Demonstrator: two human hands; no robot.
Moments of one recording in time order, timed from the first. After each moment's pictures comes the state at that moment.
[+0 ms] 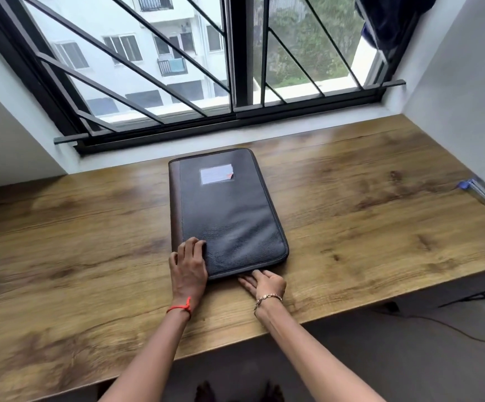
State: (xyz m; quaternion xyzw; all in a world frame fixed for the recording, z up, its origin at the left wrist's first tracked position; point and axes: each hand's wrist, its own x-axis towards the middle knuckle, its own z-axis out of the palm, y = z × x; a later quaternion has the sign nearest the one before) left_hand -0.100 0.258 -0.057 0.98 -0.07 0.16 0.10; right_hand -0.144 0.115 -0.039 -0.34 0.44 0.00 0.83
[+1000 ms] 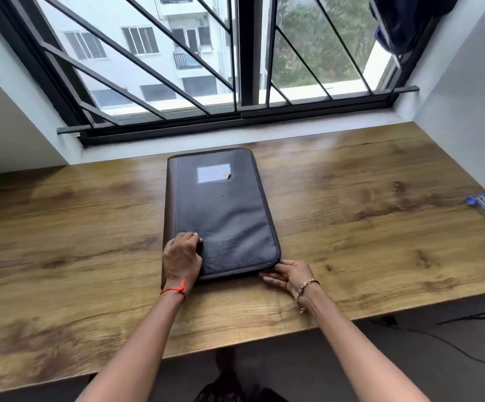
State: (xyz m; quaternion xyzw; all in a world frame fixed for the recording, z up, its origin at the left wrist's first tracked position) left_hand -0.080 0.233 -0.032 0.97 -0.05 0.18 0.14; right_hand -0.132 0.006 -0.032 -0.47 0.31 0.17 0.81
